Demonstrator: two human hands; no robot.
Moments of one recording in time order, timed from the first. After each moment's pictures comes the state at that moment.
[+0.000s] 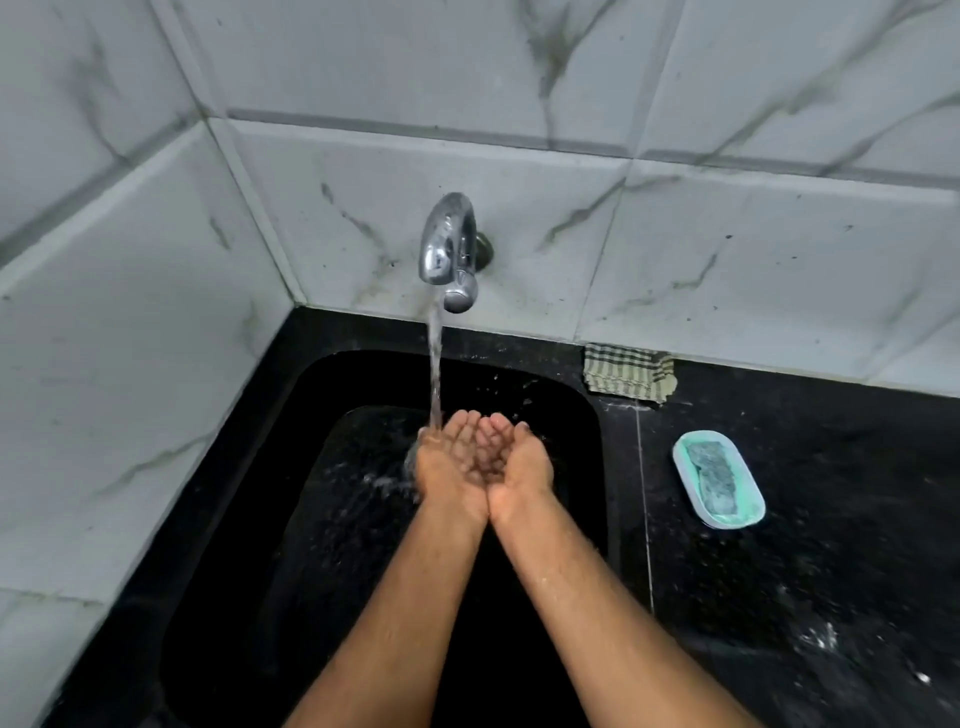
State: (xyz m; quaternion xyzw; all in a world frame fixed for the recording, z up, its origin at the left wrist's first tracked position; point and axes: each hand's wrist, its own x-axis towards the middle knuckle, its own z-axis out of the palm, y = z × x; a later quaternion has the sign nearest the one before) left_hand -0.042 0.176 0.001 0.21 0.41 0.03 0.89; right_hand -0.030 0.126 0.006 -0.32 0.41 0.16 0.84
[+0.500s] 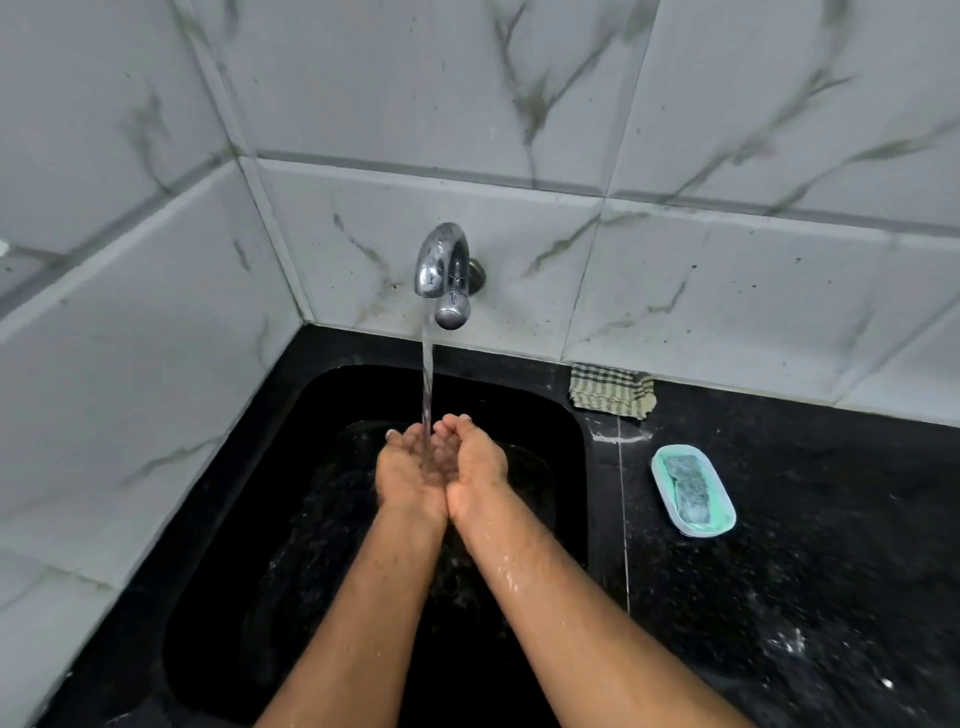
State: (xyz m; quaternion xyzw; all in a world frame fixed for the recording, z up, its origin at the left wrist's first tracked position) left_hand -0.069 0.191 0.027 0.25 0.41 0.08 0.87; right_hand -0.049 0.146 0.030 -0.37 0.34 0.21 0.83
